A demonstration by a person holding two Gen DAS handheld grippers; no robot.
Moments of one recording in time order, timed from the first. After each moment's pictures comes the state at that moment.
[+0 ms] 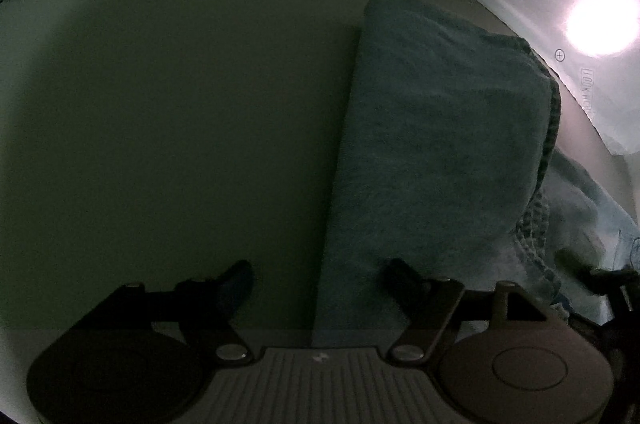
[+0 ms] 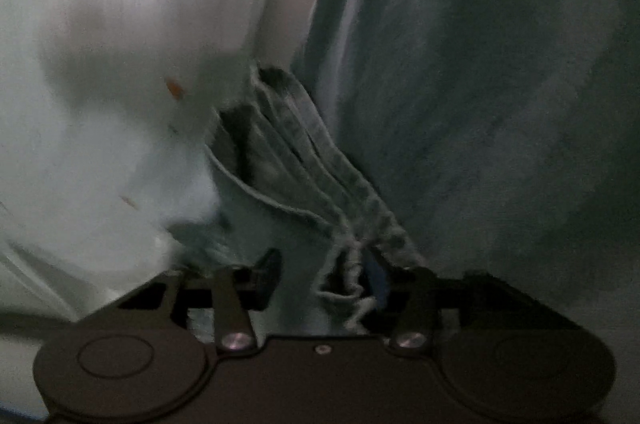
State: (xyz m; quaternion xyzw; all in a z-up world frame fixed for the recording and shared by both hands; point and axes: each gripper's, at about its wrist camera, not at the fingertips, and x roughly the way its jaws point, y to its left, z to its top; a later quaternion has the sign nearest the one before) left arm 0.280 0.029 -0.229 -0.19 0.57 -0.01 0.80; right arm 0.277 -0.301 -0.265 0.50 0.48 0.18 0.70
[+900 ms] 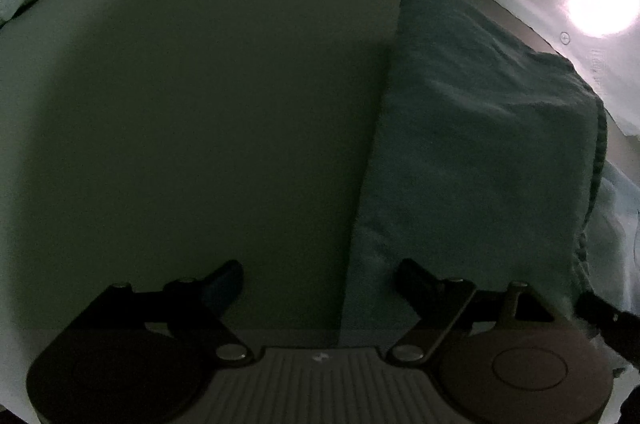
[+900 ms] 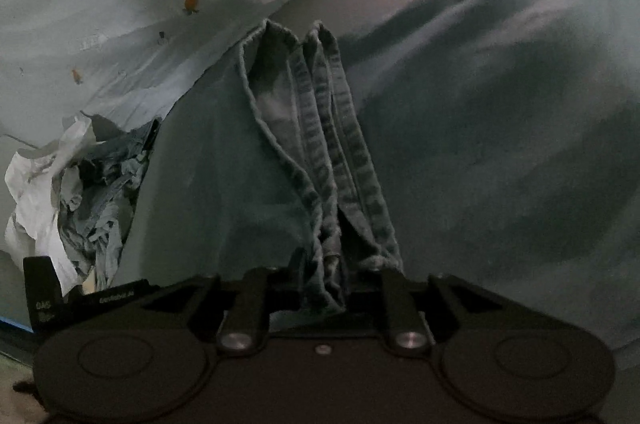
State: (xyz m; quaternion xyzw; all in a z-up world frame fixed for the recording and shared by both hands) left arm 0.274 0.016 -0.226 -0.14 0.57 0.00 0.81; right arm 0.234 -0.274 -0.204 0.28 0.47 0.16 0.82
